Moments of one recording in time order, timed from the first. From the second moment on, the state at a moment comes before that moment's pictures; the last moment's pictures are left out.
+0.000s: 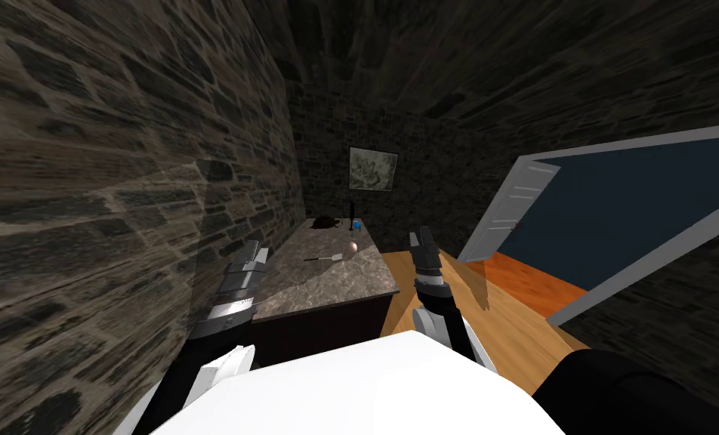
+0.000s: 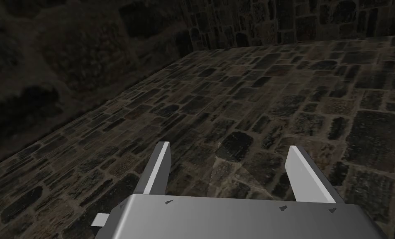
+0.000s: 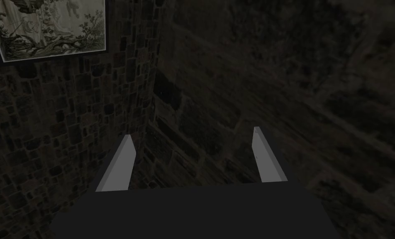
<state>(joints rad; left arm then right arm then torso) 0.47 0.05 0.01 -2.21 -0.02 -0.45 -0.11 0.49 -0.04 -0.07 -2.35 0.01 -0.51 0.07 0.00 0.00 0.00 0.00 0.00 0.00</state>
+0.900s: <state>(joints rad) 0.34 0.21 0.12 -2.04 0.07 -0.24 -0.03 0.49 -0.04 -0.07 -2.35 0.01 -0.51 0.07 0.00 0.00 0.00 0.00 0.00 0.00</state>
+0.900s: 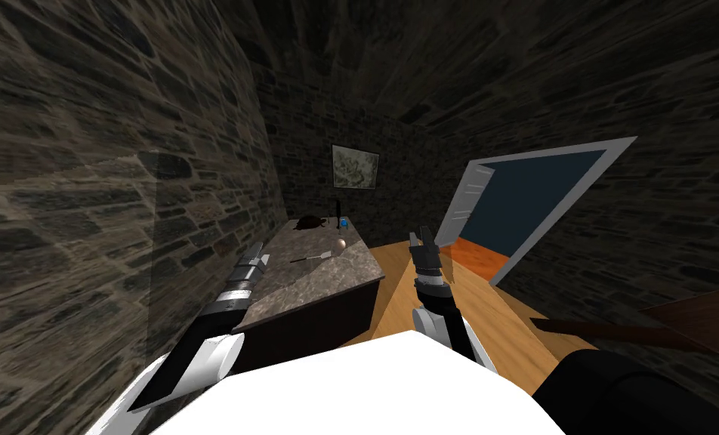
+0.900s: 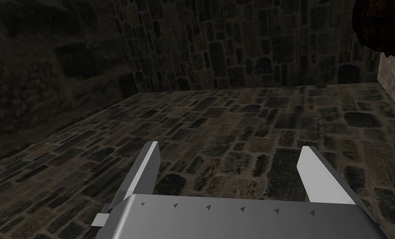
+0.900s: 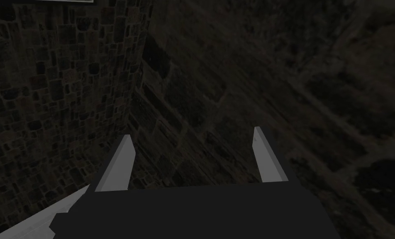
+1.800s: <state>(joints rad) 0.25 0.35 0.20 -1.87 0.16 -0.02 0.03 0.49 -0.04 -0.07 -2.35 0.01 -0.51 0.07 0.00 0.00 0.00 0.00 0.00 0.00</state>
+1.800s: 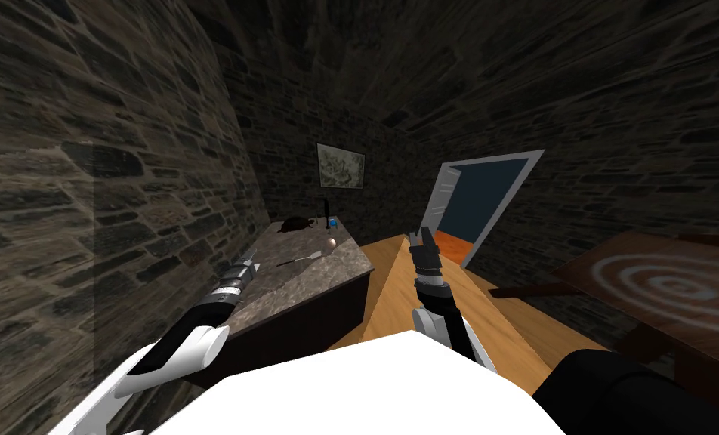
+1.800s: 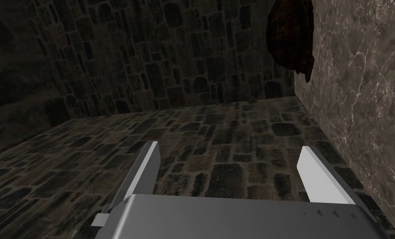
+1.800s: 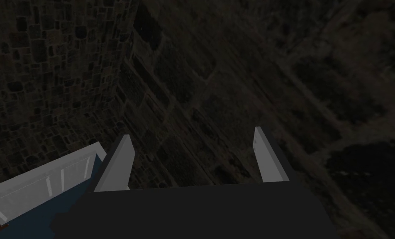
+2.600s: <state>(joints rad) 0.17 0.46 0.26 -1.71 0.24 0.19 0.08 0.49 -0.04 -0.07 -2.35 0.01 -0.51 0.07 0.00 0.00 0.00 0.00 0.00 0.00</state>
